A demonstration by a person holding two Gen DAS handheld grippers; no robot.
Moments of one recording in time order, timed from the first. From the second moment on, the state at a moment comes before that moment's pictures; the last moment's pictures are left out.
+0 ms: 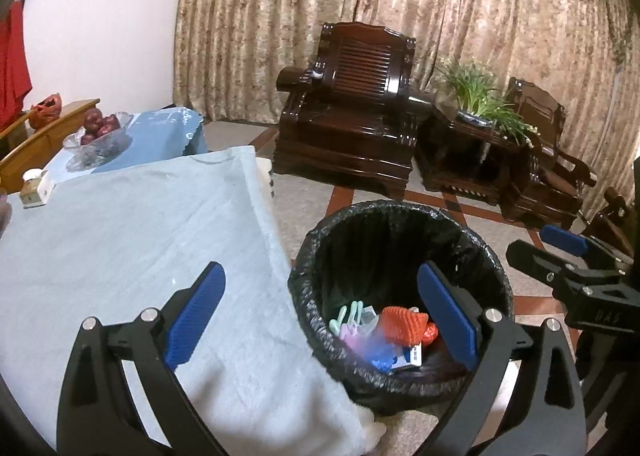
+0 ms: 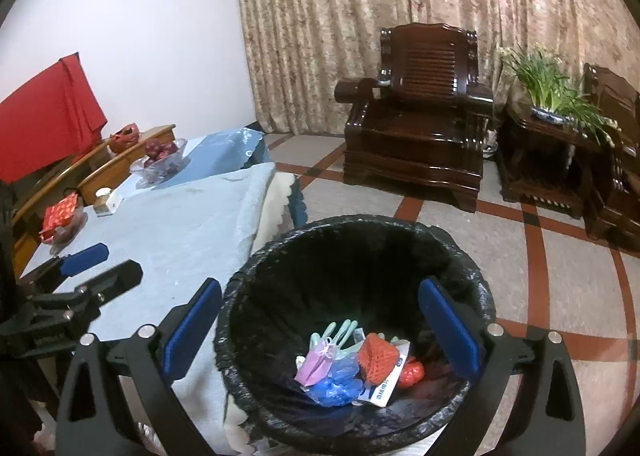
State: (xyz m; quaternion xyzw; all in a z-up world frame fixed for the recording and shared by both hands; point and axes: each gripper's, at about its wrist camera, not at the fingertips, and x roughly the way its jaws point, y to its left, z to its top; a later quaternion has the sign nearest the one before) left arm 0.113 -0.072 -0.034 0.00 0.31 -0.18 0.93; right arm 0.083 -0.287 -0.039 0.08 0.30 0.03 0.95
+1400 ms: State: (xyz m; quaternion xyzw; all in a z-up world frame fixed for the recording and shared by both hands) left arm 0.062 -0.038 0.011 -0.02 0.26 -0.15 0.95; right arm 0.049 -0.241 0.001 0.04 0.27 0.07 0.96
